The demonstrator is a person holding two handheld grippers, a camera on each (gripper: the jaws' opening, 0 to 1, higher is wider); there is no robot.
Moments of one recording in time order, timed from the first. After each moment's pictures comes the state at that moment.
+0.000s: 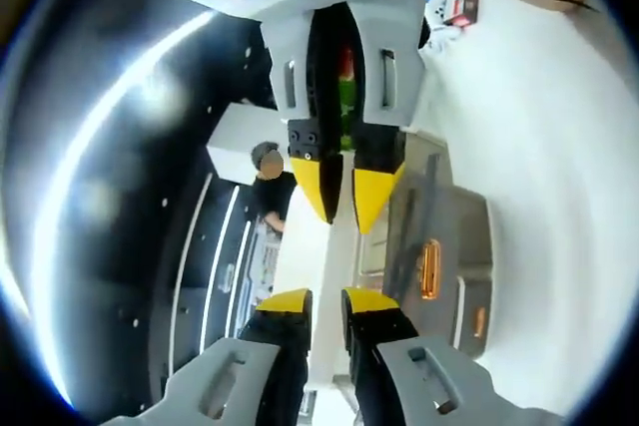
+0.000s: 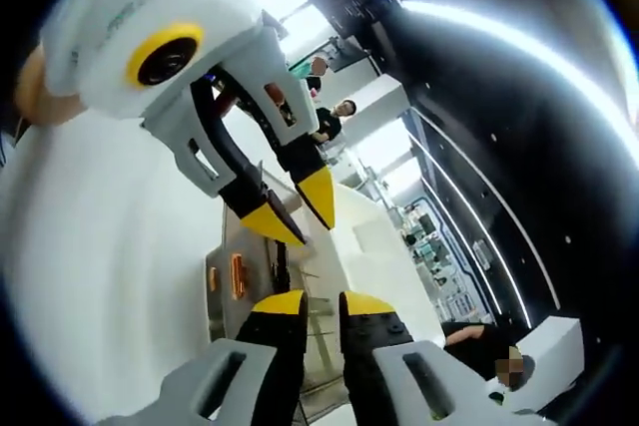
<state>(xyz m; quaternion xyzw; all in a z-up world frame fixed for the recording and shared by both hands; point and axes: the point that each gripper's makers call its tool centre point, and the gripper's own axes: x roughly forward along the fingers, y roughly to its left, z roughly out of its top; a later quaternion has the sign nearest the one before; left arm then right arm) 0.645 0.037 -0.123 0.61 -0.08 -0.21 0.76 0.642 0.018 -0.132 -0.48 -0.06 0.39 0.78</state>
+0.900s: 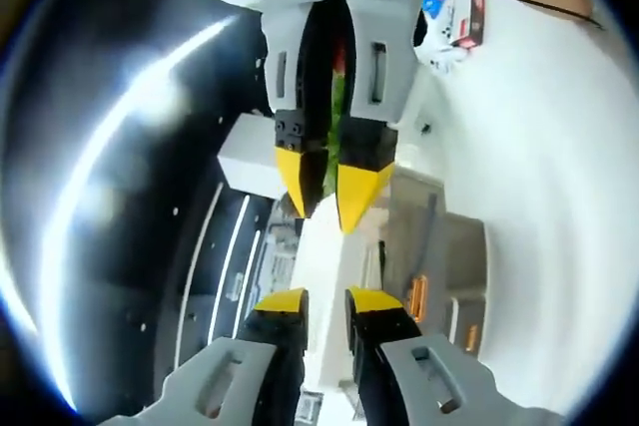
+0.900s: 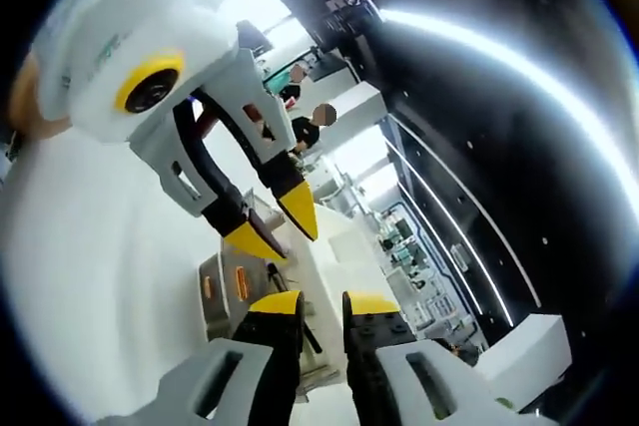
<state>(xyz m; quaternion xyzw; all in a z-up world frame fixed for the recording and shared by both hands) 0.605 0.012 -0.106 0.60 -0.11 -0.21 0.77 0.601 0.000 -0.096 -0.47 -0.10 0.36 0.80</state>
